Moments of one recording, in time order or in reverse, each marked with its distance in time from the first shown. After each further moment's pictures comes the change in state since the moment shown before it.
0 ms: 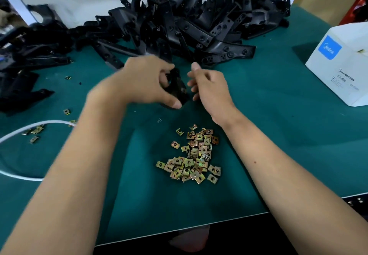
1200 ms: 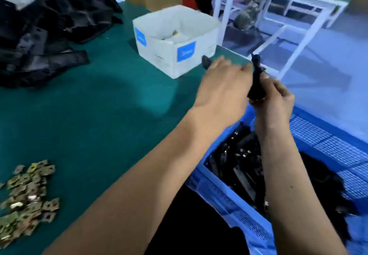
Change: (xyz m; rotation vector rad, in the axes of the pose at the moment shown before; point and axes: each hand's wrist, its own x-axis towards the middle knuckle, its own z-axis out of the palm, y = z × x) left_hand -0.013 0.424 0.131 0.144 0.357 0.896; right_hand -0.206 0.042 -0.366 0.359 1.114 -0.073
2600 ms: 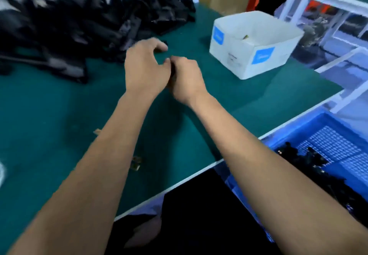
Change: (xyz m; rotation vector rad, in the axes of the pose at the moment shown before) left_hand -0.140 -0.213 -0.030 -0.358 0.439 -0.783; right_hand -0.133 0.047 0.251 -0.999 -0.937 -0.547
